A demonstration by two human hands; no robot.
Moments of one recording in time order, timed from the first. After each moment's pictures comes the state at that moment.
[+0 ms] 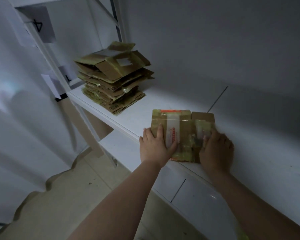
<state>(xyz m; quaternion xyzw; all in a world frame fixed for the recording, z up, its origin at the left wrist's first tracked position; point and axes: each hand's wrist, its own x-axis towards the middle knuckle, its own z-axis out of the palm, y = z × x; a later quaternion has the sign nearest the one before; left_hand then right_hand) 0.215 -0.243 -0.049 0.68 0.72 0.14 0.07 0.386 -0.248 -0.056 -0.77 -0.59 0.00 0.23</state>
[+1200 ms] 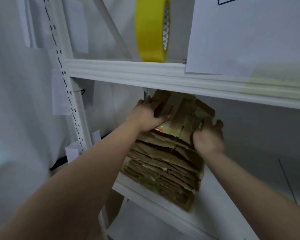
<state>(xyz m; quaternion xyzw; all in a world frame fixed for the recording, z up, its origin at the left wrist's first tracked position) -0.117 0.053 0.192 0.83 0.51 0.22 -0.04 0.065 -0.020 0.154 -0.78 -0.51 0.04 0.37</state>
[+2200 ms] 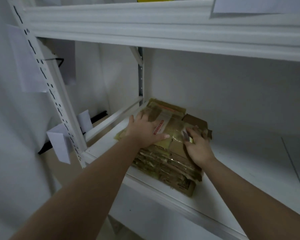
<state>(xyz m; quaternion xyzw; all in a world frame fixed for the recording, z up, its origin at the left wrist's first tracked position) -0.113 0.080 0.069 0.84 0.53 0.04 -0.03 0.072 0.008 0.044 -0.73 -0.58 0.22 0.30</state>
